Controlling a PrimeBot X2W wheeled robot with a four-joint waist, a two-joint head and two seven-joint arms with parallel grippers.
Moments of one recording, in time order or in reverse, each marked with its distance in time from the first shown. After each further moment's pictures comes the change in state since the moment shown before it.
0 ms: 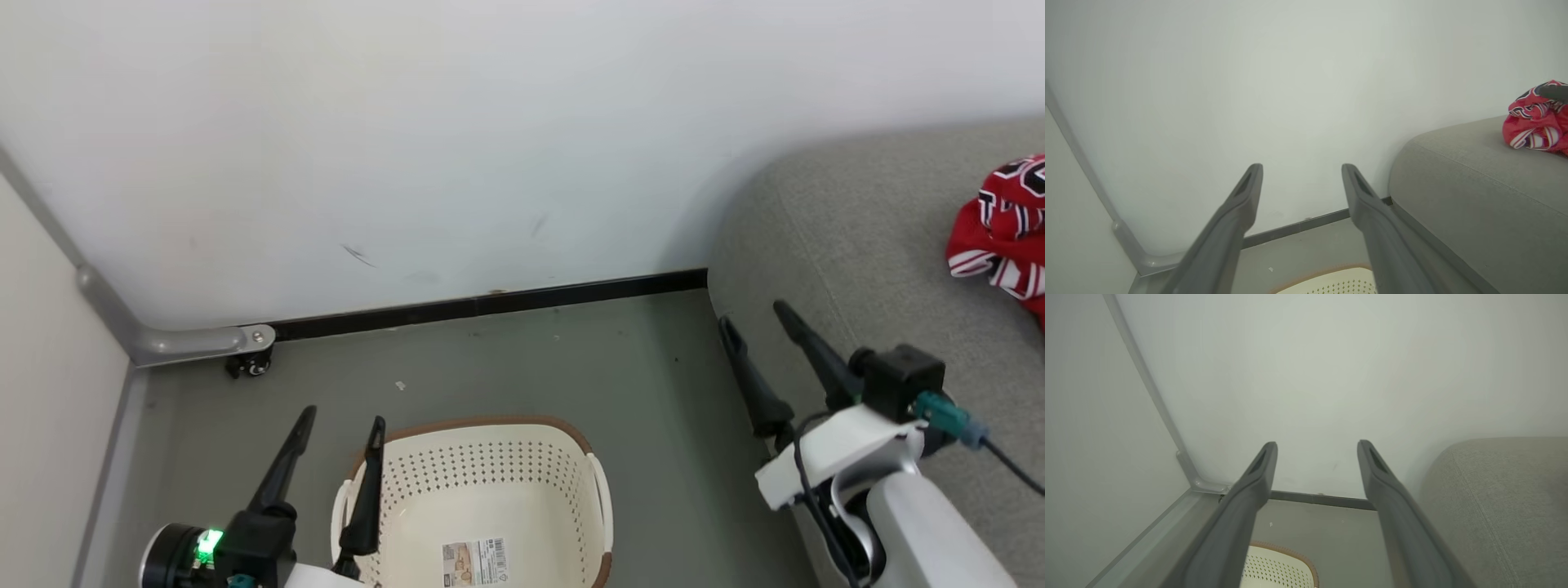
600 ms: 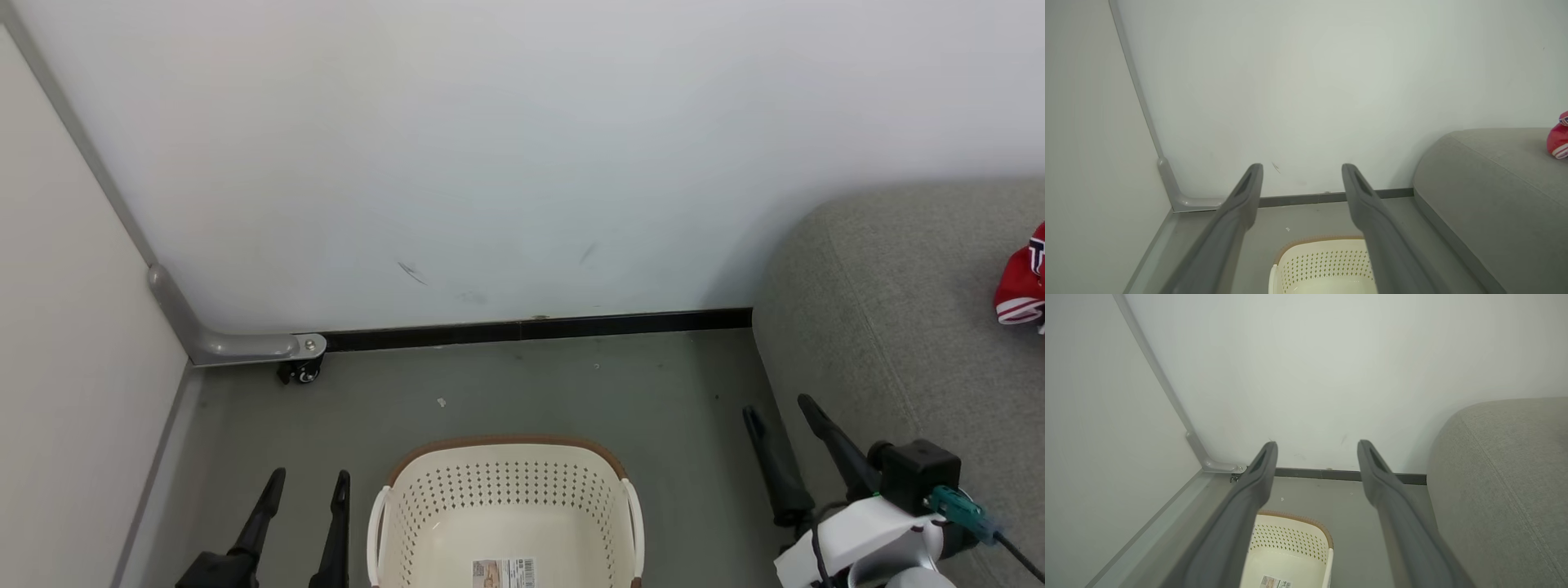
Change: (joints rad) left arm 0.074 -0.037 0.109 0.088 -0.076 -0.067 0.000; right arm 0.209 0.038 -0.092 -0.053 -0.050 0.000 0.000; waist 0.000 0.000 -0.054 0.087
